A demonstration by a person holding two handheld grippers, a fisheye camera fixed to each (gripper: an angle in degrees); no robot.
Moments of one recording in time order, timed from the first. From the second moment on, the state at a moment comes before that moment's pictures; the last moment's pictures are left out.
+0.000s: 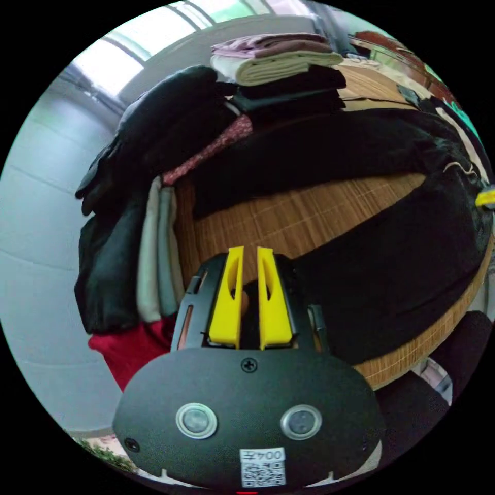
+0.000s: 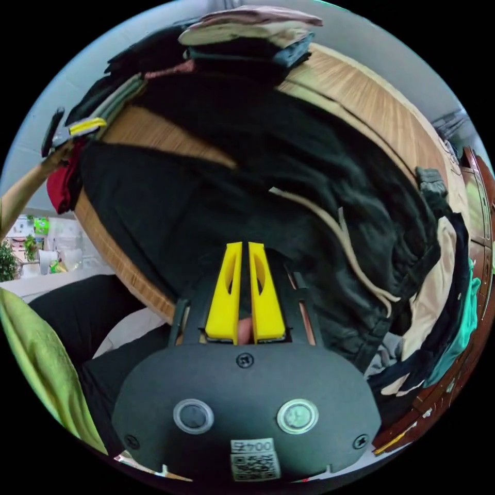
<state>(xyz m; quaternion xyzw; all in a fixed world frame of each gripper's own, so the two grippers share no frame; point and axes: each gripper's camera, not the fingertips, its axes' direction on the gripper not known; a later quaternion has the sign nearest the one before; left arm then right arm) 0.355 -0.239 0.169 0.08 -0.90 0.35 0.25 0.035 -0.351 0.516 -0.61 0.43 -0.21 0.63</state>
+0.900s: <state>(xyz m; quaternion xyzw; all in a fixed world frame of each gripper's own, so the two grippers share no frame) 0.681 -0.440 0.309 -0.30 -0.85 0.38 0.21 0.281 -0.610 0.695 -0.78 0.38 -0.25 0.44</state>
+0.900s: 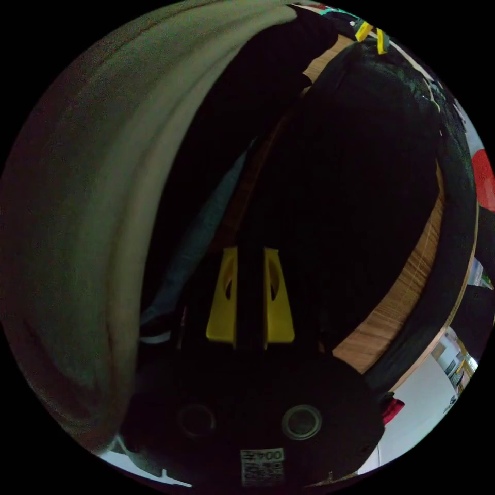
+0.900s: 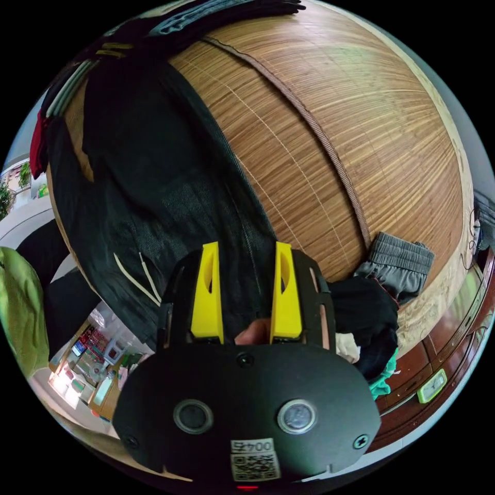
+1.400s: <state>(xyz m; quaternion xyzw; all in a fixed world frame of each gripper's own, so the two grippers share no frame) 0.713 -0.421 0.343 -0.29 -0.86 0.37 0.20 0.312 -0.597 0.717 -0.82 0.38 -0.24 0.35</state>
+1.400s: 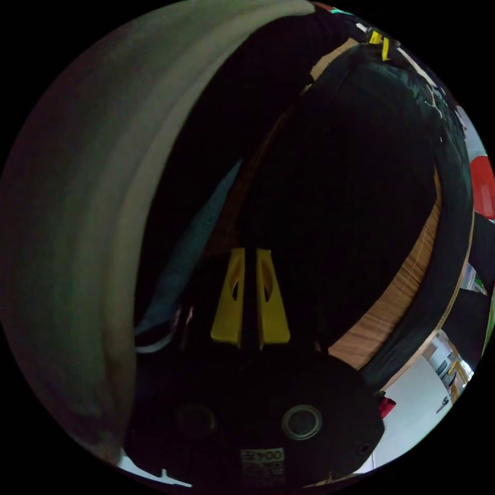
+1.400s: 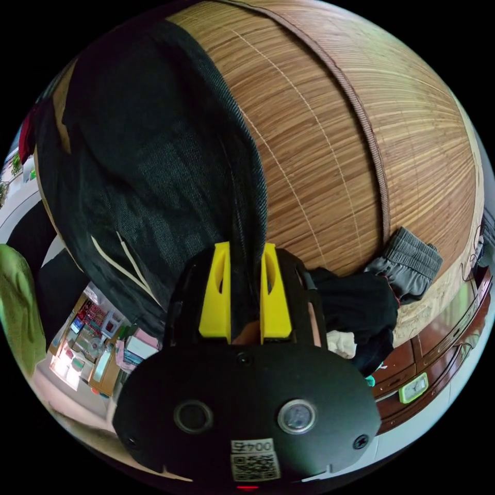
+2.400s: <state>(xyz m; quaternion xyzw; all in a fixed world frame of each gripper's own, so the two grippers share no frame) 0.527 -0.493 0.338 -0.27 -0.86 0.34 0.27 0.210 -0.560 0.648 -0.74 0.45 -0.30 0.40</state>
